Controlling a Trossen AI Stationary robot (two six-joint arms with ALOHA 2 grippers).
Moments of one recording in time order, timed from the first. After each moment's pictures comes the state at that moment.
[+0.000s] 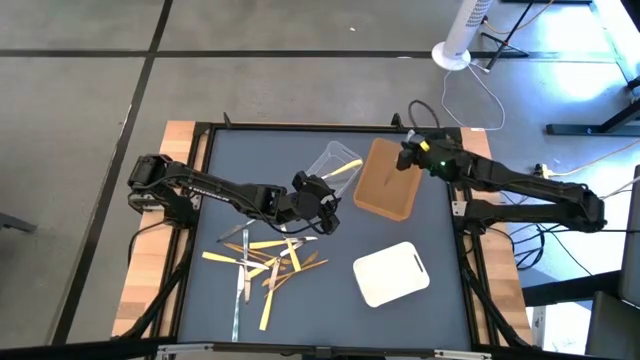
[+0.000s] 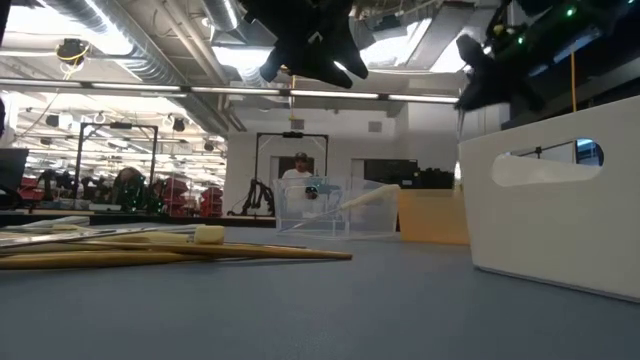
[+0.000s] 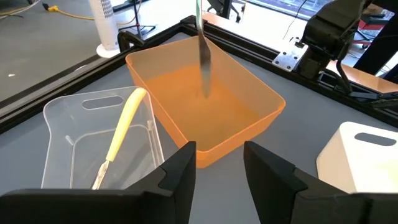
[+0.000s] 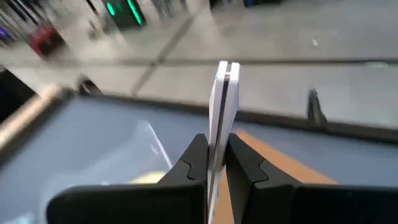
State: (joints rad) left arm -0.13 1.68 1.23 -0.12 -0.61 -0.49; right arm -0.34 0.85 0.68 -0.38 0.52 0.66
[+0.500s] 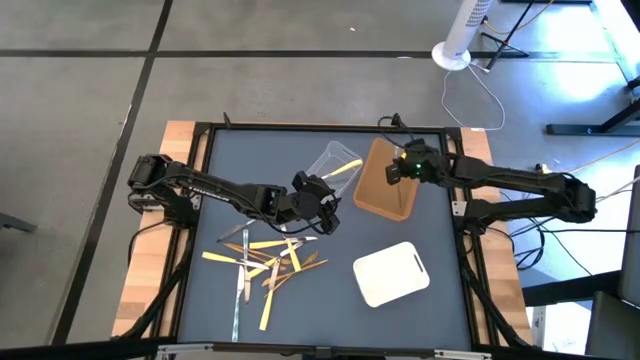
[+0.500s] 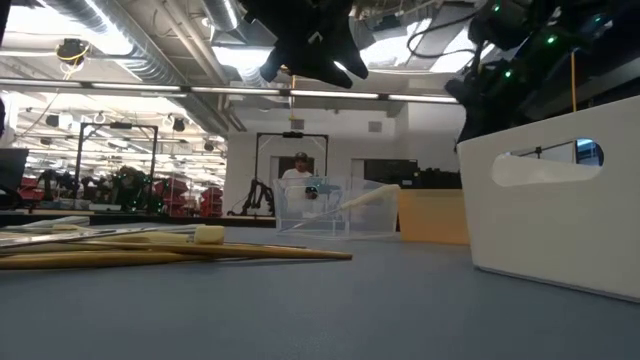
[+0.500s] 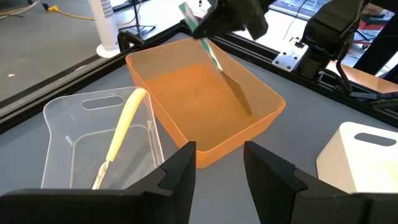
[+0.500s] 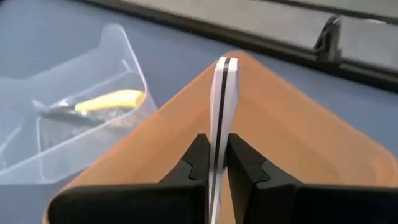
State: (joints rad) left arm -0.13 1.68 1.23 -0.12 -0.61 -0.49; right arm -0.35 1.04 0.68 -0.46 0.39 0.62
